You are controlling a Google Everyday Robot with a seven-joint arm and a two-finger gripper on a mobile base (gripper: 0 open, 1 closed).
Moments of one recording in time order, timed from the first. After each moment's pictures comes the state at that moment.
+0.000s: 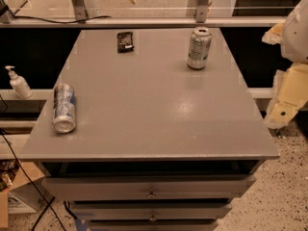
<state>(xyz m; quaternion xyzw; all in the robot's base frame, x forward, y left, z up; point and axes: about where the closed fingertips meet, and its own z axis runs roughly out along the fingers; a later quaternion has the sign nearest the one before) 0.438 -0.217 0.976 -0.60 0.78 -0.03 0.16</state>
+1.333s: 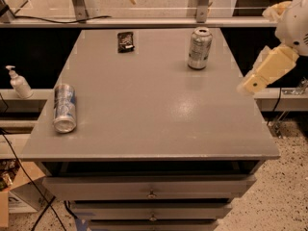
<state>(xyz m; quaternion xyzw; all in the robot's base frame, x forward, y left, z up) 0.506 -0.208 0.993 -0.53 0.77 -0.01 0.34</state>
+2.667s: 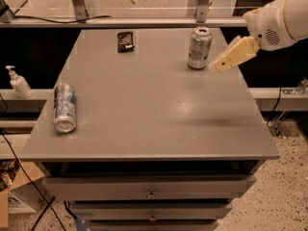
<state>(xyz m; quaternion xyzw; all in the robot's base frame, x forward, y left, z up) 0.596 -0.193 0.967 -0.45 0.78 0.08 0.42</state>
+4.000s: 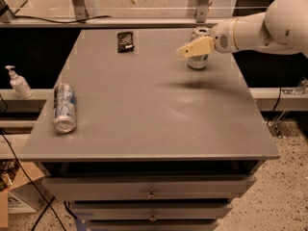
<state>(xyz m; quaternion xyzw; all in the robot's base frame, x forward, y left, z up) 0.724 -0.144 0.907 -0.33 0.78 0.20 0.49</state>
